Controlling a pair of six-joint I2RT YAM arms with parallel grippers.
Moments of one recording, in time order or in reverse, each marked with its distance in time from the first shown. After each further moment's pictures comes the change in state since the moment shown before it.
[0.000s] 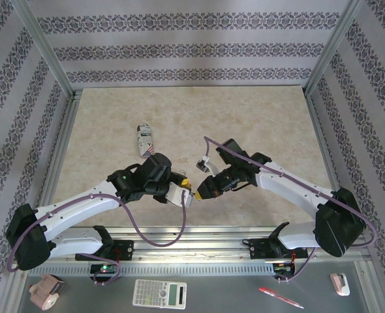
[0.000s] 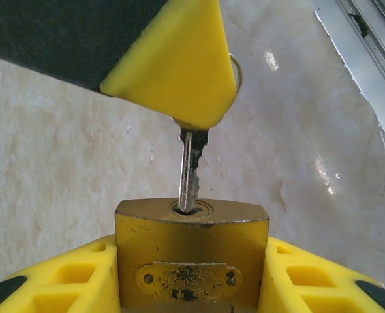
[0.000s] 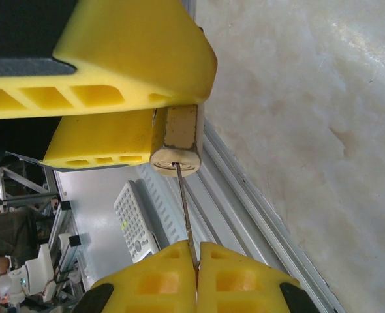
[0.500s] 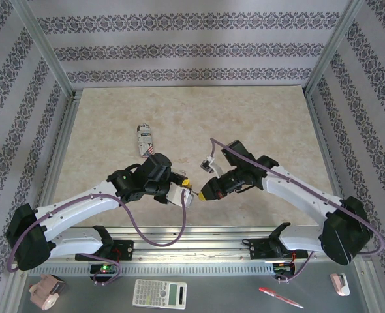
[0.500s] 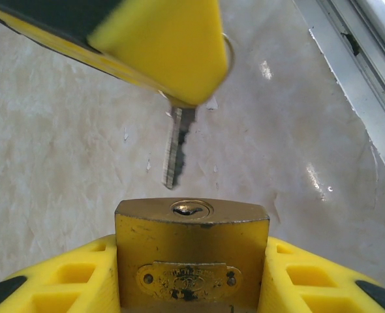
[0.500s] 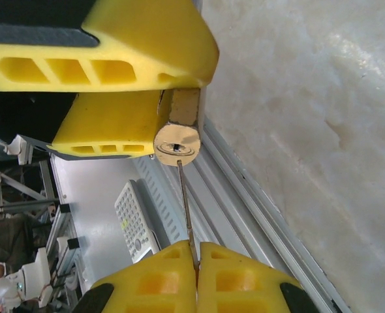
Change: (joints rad) left arm 0.003 0.000 0.000 0.008 0.029 -0.027; right arm -0.010 -0.069 -0.035 -0.007 0.004 0.003
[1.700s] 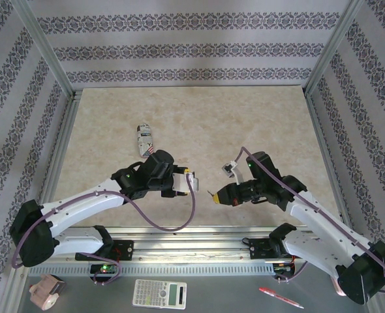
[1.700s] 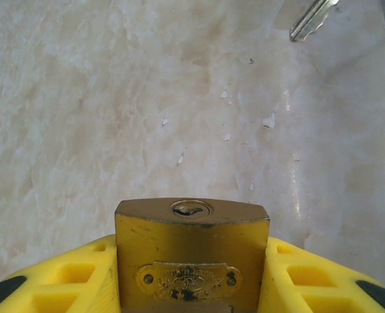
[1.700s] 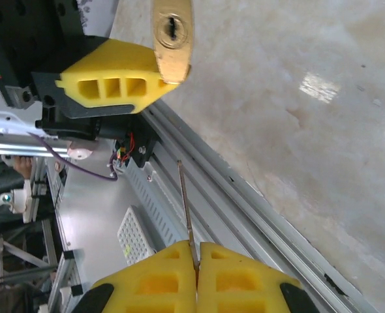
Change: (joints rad) left arm 0.009 0.039 0.000 0.130 -0.066 -0.305; right arm -0.103 -0.370 -0.202 0.026 0.047 0.155
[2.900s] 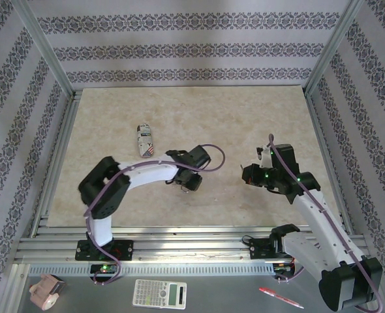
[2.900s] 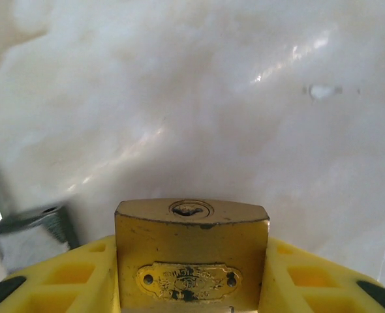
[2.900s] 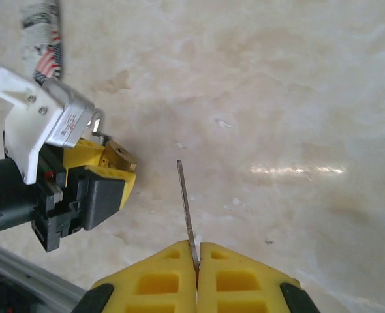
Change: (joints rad) left arm -0.005 0.629 0.391 -0.289 -0.257 -1.137; right arm -0.342 -0.023 0.043 -0.071 0.372 0.030
